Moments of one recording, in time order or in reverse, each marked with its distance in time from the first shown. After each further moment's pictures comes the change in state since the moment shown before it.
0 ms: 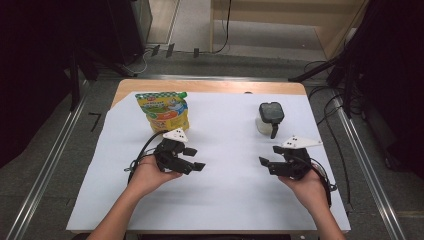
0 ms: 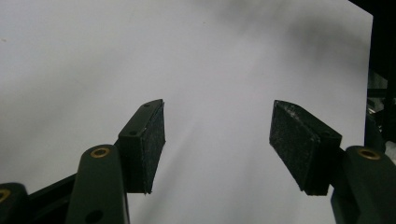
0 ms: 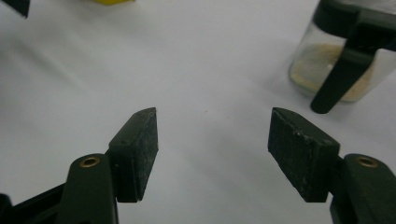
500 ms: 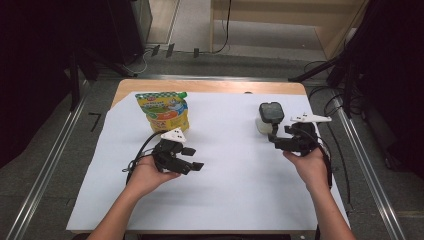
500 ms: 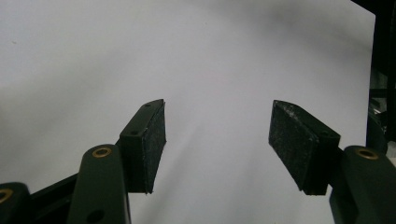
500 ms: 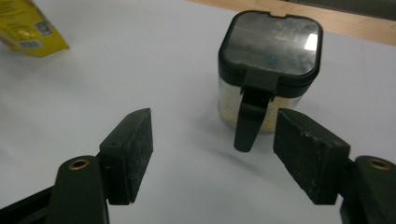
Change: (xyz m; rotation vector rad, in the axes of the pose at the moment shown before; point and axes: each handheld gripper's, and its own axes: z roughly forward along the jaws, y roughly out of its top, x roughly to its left) left arm -0.001 -0.001 -0.004 -0.005 0.014 0.008; right arm -0.040 0.042 0.004 -0.017 -0.138 0.133
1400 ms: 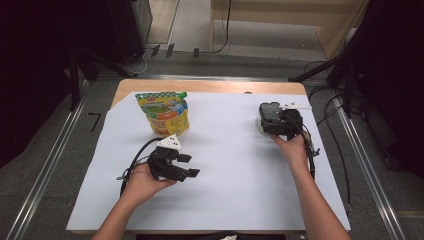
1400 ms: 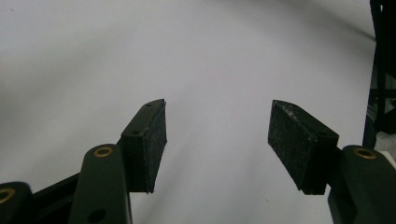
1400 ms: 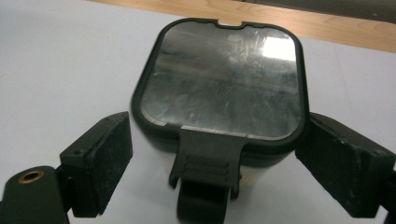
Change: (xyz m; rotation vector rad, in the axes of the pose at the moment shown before) left arm -0.009 -0.018 -0.005 0.015 0.021 -0.032; right arm -0.023 0.014 0.077 -0.015 -0.162 0.066
